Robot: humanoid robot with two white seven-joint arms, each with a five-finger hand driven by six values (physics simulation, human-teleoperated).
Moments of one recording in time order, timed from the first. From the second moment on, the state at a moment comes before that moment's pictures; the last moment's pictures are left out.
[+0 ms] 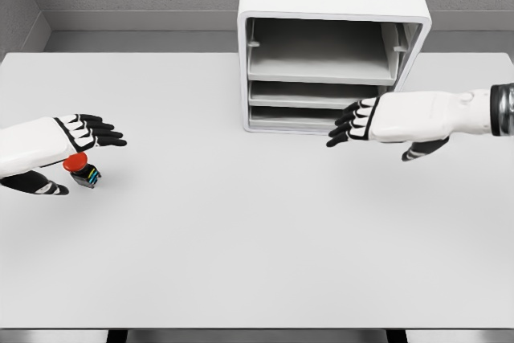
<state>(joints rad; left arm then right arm) -0.14 1.17 -0.29 -1.75 -0.19 -0.61 -0.32 -1.02 -1.05 1.08 -1.69 0.15 -0.61 0.54</state>
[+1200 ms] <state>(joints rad) -0.20 1.01 -0.33 -1.55 -0.37 -0.61 -0.32 -1.15 -0.90 1.13 -1.61 -0.11 -0.52 0.61</state>
